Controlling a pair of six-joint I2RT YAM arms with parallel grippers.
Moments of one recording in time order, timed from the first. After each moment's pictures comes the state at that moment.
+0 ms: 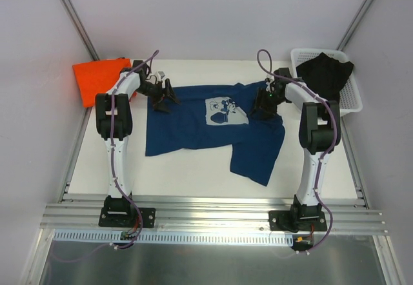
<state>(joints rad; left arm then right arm) -0.01 2.41 1.99 -0.93 0.84 -0.28 0.12 2.15 1.62 -0.70 -0.41 0.31</state>
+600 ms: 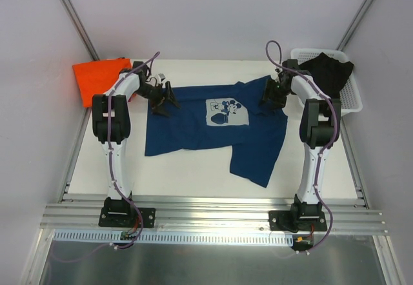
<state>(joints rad) -0.02 2.30 1.86 -0.94 0.80 -0.27 0.05 2.26 1.84 -0.75 -0.29 0.27</state>
